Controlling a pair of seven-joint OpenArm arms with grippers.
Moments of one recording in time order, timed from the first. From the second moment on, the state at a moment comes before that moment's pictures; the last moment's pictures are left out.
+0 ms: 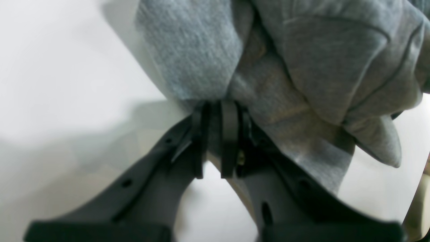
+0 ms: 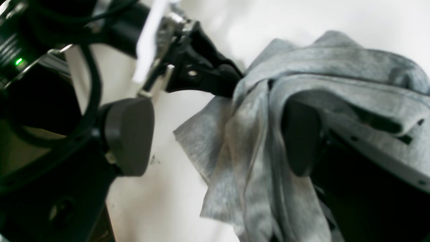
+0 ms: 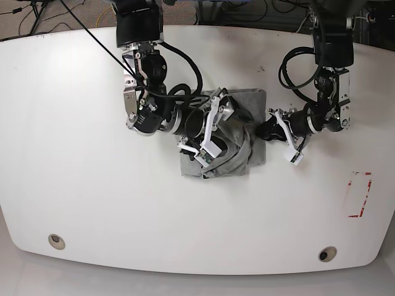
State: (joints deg) left arm -10.3 -14.9 -3.2 62.1 -33.5 -43.9 48.5; right arm 4.3 -4.8 -7.1 96.9 33.2 39.5 -63.6
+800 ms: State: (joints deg) left arm -10.0 -14.1 -2.5 68.4 -38.1 -42.2 56.4; right arm 0.9 4.0 -7.2 94.9 32.7 39.5 -58.2
